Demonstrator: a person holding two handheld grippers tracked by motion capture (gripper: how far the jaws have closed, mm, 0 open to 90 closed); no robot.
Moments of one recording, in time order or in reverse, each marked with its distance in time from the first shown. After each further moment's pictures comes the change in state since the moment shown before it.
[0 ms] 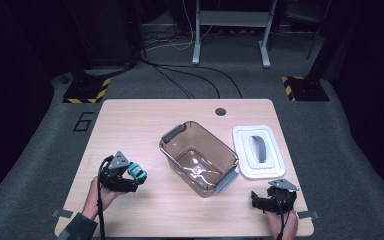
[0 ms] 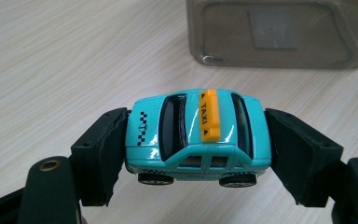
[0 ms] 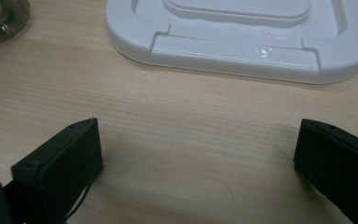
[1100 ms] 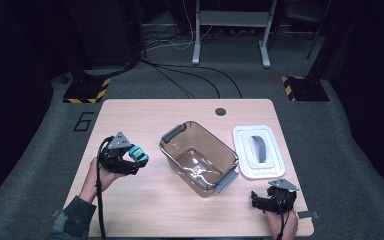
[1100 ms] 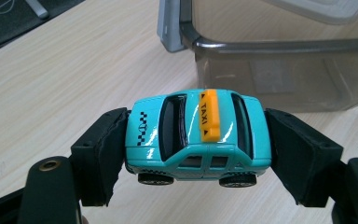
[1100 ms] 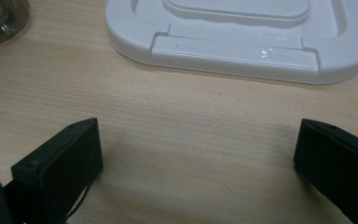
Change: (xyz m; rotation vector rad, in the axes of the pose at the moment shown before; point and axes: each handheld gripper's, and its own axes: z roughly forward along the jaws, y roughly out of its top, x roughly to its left) left arm 0.015 0.057 -0.016 -0.026 -0.011 0.066; right arm 0.000 0.000 0.000 0.000 0.000 -0.001
